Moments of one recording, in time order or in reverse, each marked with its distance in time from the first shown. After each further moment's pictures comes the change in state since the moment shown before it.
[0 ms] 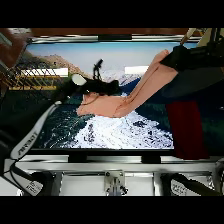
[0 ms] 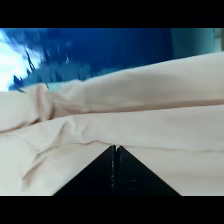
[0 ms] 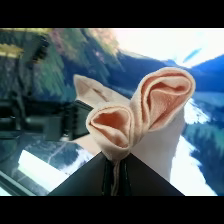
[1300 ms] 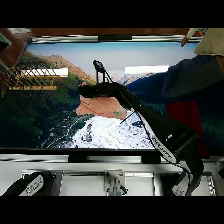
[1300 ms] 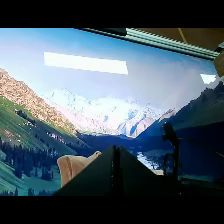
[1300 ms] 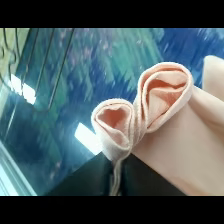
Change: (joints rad) left arm 0.713 0.742 0.000 0.249 -0.347 -0.003; right arm 0.724 -0.581 0.001 0.120 0.760 0.081
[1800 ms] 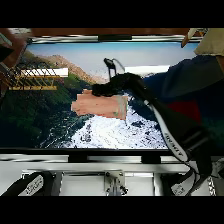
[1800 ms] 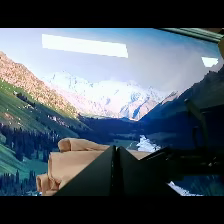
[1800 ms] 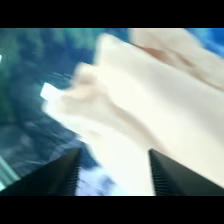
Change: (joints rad) left arm 0.002 -0.021 -0.027 0.004 -0.059 0.019; right arm -0.187 0.092 0.000 -0.230 -0.389 0.052
